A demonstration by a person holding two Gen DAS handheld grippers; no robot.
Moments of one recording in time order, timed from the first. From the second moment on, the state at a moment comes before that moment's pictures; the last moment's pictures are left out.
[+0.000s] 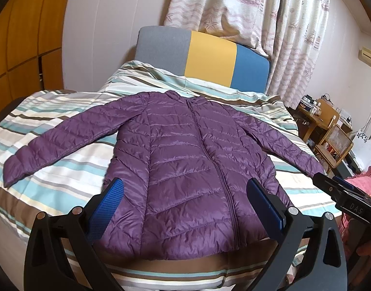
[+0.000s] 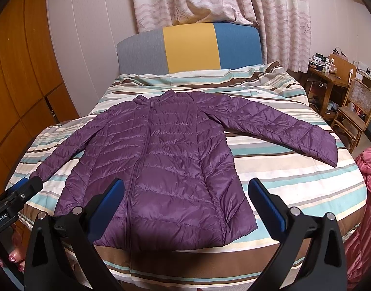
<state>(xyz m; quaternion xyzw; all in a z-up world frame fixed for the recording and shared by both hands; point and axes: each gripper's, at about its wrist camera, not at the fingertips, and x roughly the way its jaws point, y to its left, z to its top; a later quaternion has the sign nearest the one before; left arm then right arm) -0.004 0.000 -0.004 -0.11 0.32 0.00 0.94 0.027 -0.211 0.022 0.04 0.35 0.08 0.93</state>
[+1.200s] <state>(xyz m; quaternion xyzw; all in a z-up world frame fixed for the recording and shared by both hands) -0.020 -0.009 -0.015 -0.12 0.32 -0.01 0.94 0.030 -0.208 0.015 0.04 0.36 0.09 0.93</state>
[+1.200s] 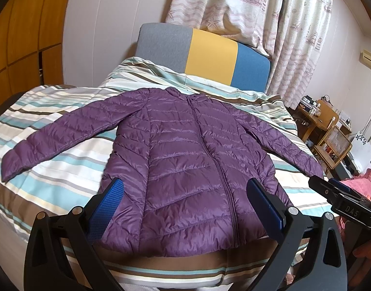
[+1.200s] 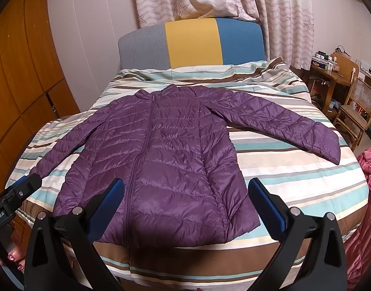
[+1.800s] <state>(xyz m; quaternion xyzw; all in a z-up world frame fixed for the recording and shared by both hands) 0.003 0.001 -0.017 -0.13 0.35 -0.02 0.93 0.037 -0.208 0.009 0.03 0.36 0.08 0.93</state>
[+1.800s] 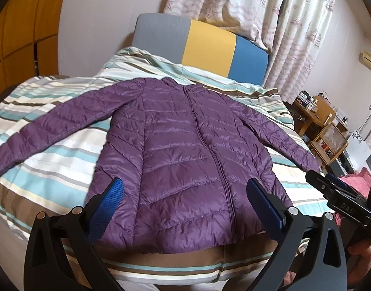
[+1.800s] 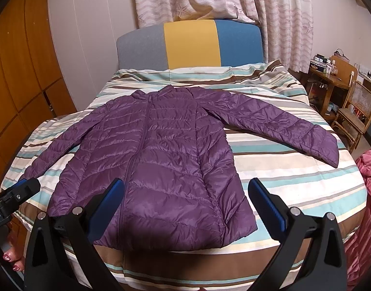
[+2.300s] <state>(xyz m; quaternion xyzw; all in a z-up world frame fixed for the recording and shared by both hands) 0.030 0.011 -0.038 -0.14 0.39 -0.01 0.91 0.063 -0.216 -0.018 0.04 0.38 0.09 0.92</state>
